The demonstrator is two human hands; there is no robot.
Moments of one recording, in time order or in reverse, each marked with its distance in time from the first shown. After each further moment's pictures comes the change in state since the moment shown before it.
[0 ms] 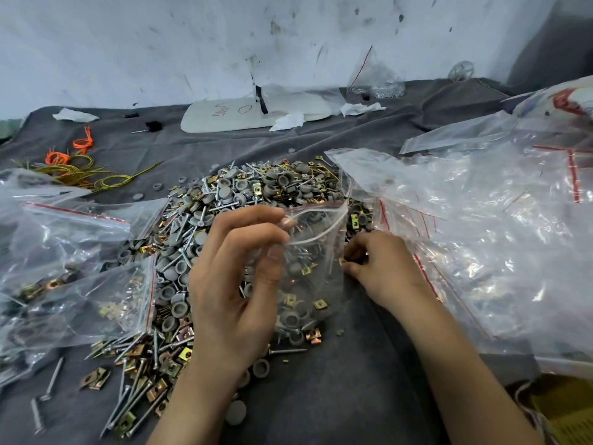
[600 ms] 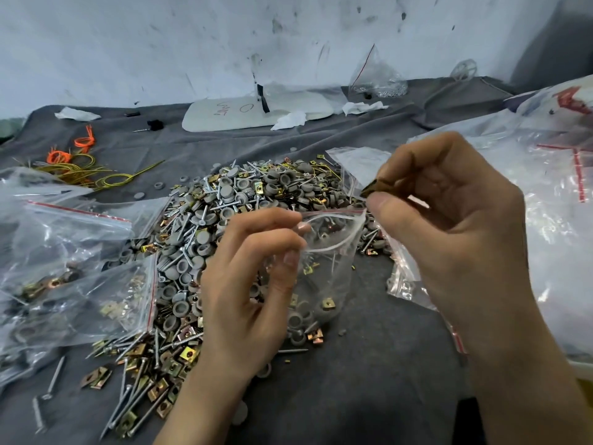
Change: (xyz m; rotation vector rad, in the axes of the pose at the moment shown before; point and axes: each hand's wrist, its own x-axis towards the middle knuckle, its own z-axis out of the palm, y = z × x) left_hand -0.002 0.004 0.005 -0.004 -0.040 0.003; right_hand -0.064 -0.050 -0.065 0.755 0.357 -0.664
